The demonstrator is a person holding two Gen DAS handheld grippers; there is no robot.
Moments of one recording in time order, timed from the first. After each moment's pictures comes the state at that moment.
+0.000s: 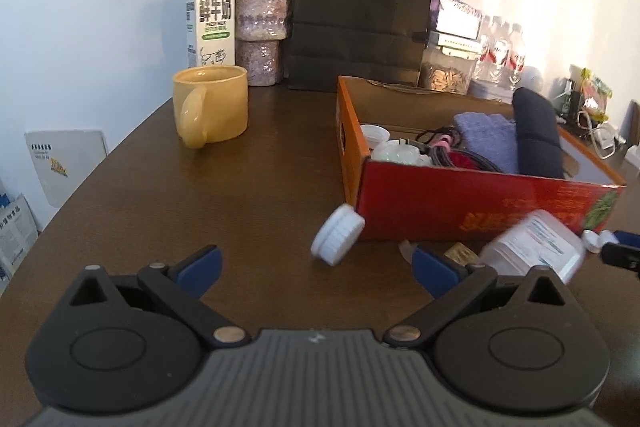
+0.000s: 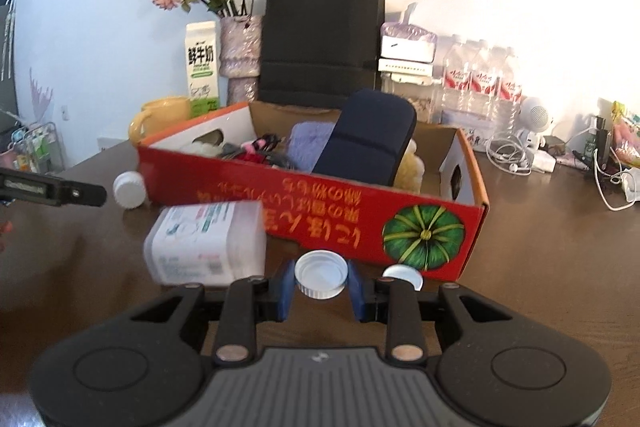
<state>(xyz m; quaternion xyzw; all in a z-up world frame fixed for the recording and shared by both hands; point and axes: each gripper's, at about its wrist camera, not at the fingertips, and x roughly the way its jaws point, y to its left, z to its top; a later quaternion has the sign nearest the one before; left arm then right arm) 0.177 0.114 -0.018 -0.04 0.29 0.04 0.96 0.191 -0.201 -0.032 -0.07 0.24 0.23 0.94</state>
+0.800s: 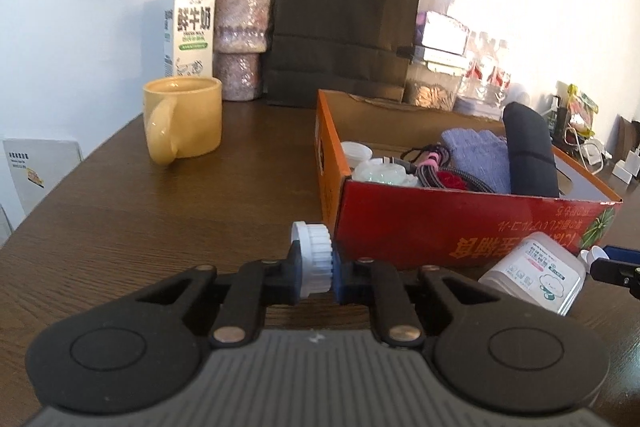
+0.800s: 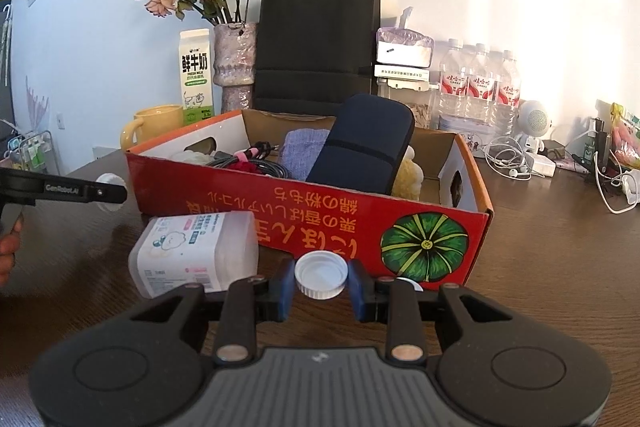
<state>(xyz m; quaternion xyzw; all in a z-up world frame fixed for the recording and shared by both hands) 0.190 0.108 -0.030 -0.06 0.25 0.02 0.97 0.199 -0.197 -0.039 -0.06 0.23 0.22 0.95</state>
